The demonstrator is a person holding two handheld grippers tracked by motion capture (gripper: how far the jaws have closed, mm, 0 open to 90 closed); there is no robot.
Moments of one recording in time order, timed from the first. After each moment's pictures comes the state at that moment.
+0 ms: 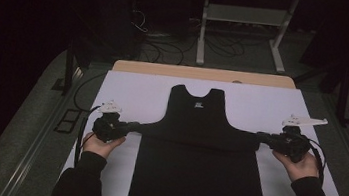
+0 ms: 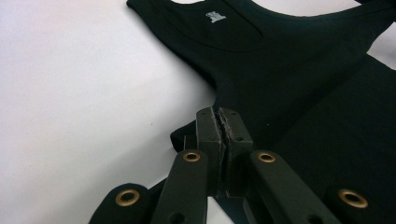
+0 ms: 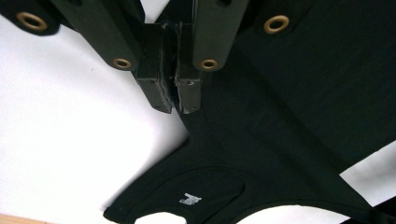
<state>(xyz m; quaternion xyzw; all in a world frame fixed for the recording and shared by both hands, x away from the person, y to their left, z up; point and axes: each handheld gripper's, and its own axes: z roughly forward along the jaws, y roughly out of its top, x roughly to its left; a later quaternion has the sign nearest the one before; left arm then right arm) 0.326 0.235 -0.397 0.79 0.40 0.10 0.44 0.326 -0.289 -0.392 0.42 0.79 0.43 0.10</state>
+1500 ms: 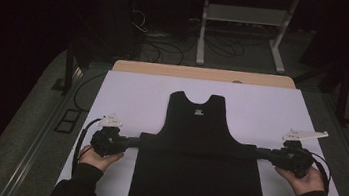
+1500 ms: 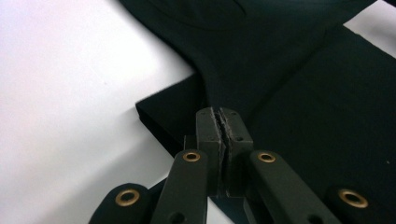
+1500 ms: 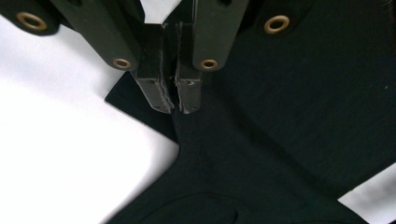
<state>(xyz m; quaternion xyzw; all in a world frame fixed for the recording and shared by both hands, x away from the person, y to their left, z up) 0.292 0.230 -0.405 0.82 0.38 0.06 0.42 0.295 -0.292 -0.403 0.41 0.81 0.41 0.06</state>
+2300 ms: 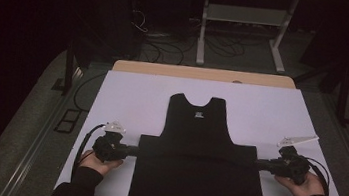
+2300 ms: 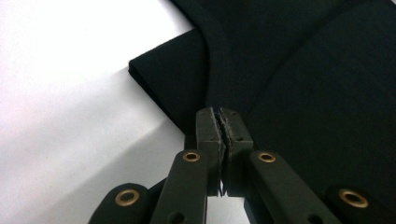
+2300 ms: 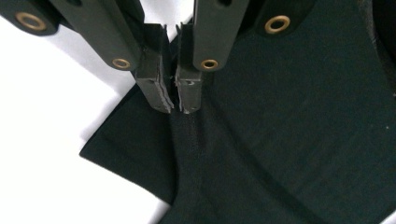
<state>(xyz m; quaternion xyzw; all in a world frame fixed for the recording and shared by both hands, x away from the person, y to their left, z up) 0.292 0.229 -0.423 0.84 0.39 0.03 0.38 0.292 -0.292 -0.424 0.42 0.84 0.35 0.00</state>
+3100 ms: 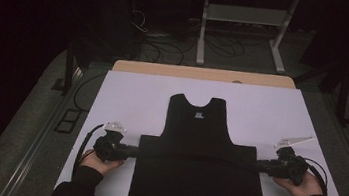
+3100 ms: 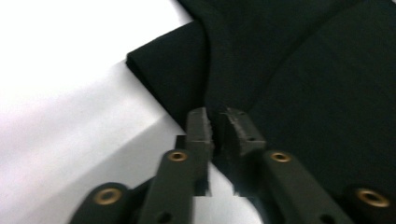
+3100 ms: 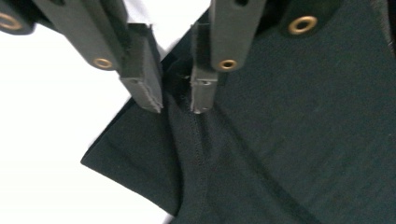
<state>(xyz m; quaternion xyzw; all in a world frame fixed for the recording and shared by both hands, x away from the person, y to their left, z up) 0.296 0.229 -0.427 0.84 0.39 0.01 0.37 0.292 -0.289 -0.427 0.42 0.84 0.33 0.01</state>
